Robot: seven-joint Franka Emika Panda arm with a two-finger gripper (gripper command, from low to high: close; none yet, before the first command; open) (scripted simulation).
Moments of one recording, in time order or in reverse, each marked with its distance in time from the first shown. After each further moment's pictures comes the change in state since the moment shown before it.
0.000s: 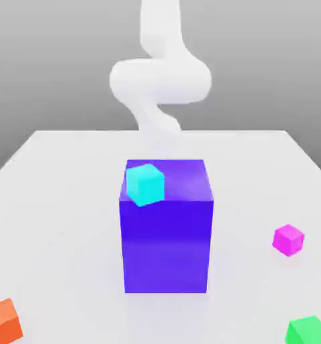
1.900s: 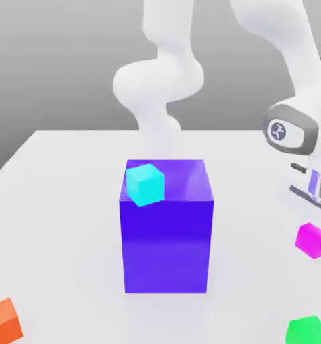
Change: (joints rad) arm 0.530 0.941 0.025 -0.078 -0.023 0.286 -1.287
